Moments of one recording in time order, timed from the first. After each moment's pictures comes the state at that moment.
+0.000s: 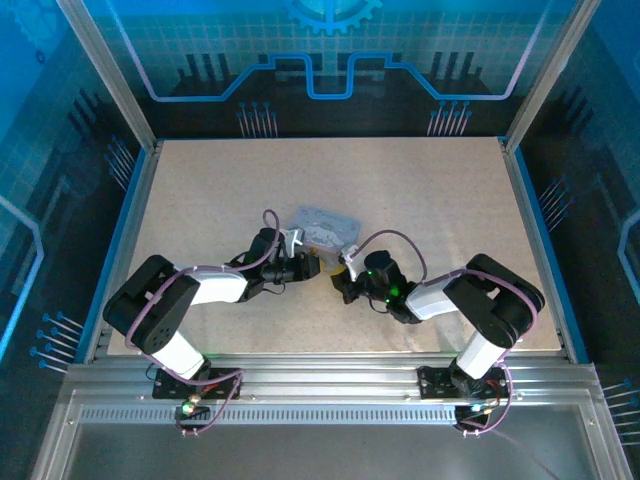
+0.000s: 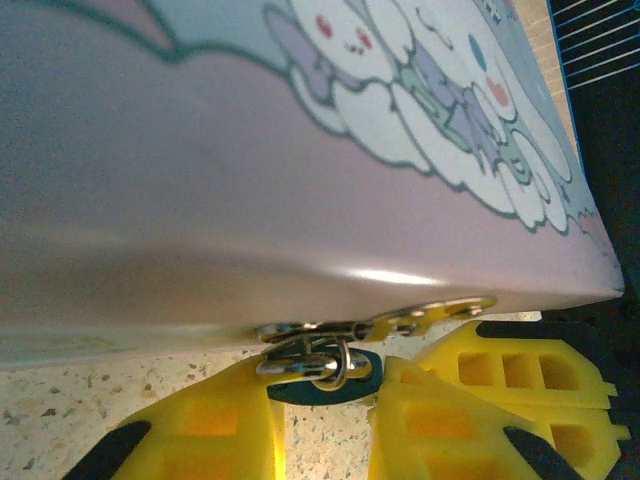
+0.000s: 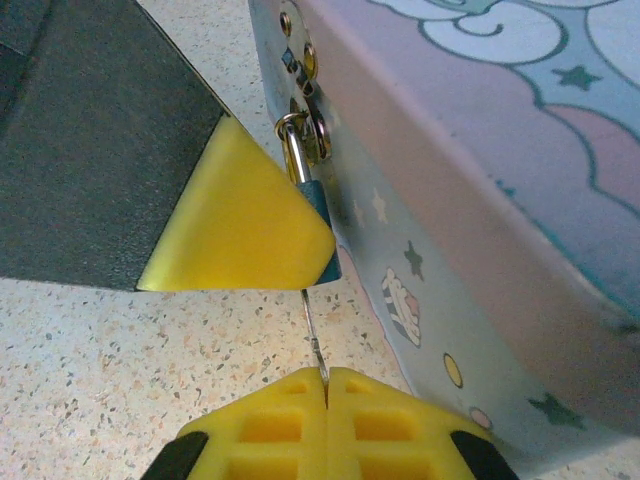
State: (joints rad) left arm -0.53 1.60 0.57 0.39 0.41 -0.72; right arm 0.74 1.66 0.45 0.71 -0.18 0.16
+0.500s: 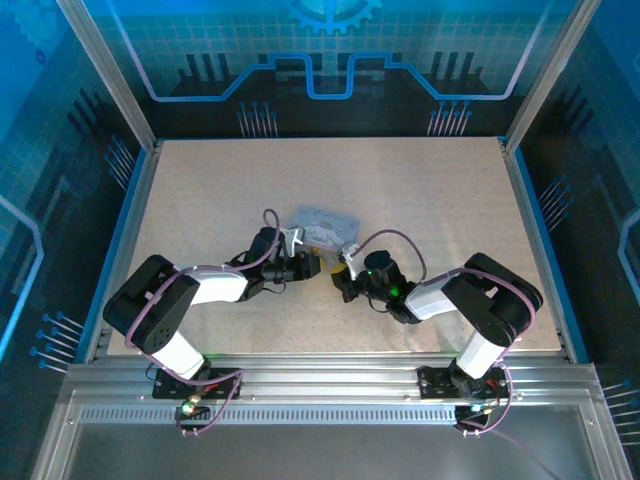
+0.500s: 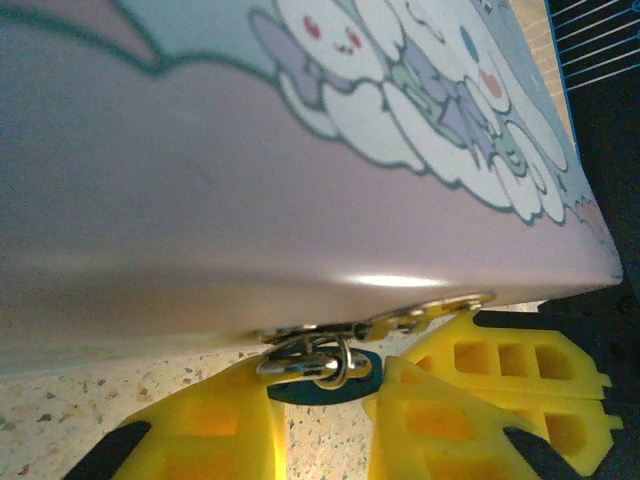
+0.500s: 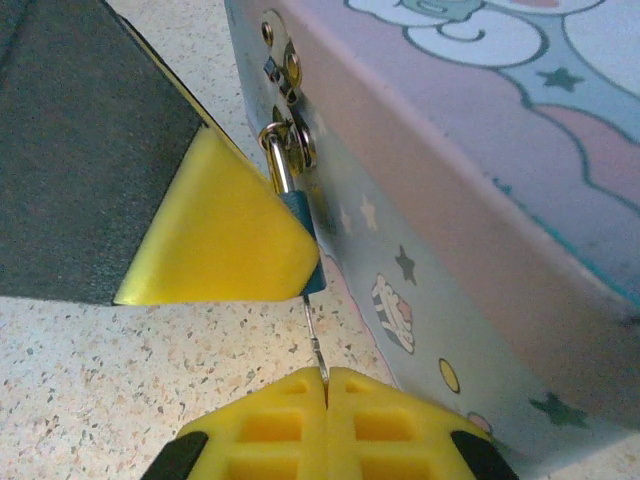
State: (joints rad) left arm -0.53 1.60 0.58 0.38 0.41 -0.72; right arm 0.74 1.67 0.45 0.73 -0.16 0.16
